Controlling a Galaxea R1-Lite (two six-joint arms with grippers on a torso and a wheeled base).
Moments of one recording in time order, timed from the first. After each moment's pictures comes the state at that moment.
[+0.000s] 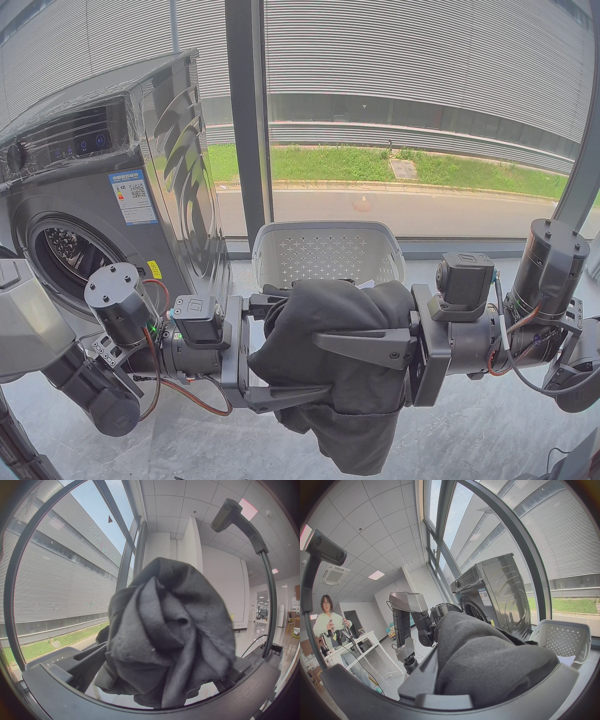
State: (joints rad) left arm -0.53 1.91 -0.49 -1.53 -0.98 0.02; right arm 0.79 1.61 -0.64 -0.91 0.57 0.22
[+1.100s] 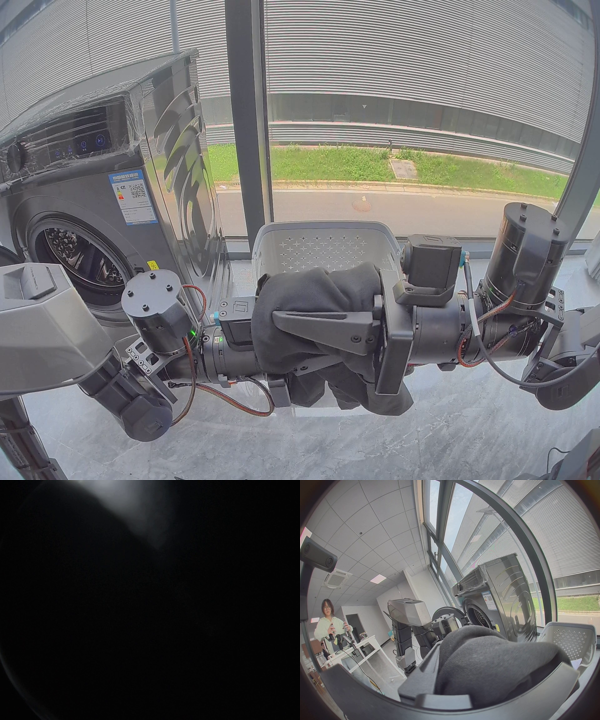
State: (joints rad) left arm -0.63 2.00 -0.58 -1.54 -0.86 -0.02; right arm 0.84 1.69 -0.76 -0.91 0.54 0.26
